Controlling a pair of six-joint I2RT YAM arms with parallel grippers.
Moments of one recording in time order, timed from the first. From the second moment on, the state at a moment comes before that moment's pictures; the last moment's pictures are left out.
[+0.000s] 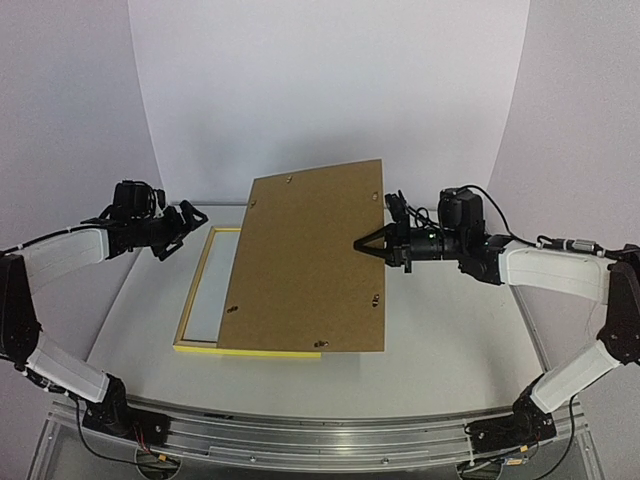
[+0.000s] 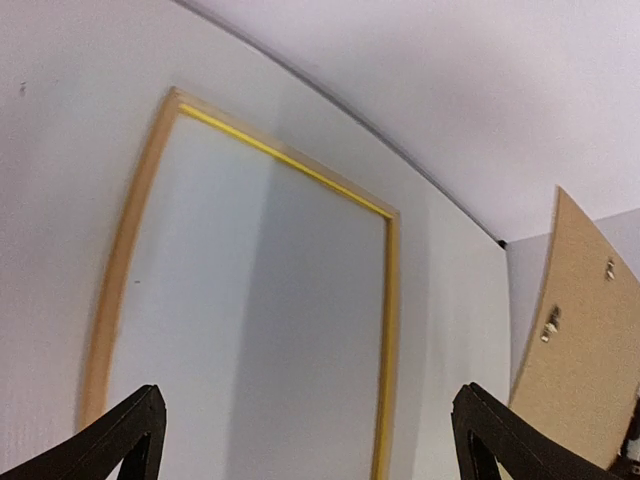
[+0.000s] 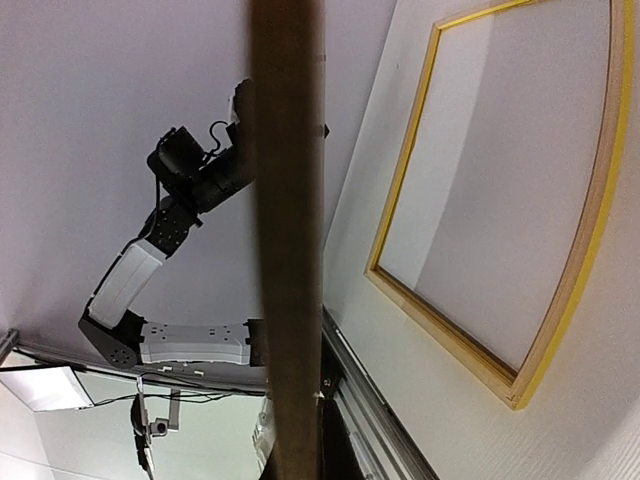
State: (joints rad) left arm -0.17 1.37 0.94 -0.15 0.29 -0.72; right arm 0.59 1.47 0.96 0.22 -0.76 1.02
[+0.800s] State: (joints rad) left arm -0.04 1.89 1.02 -0.13 0.42 -0.50; right arm 0.56 1.46 0.96 -0.03 -0.67 0.88
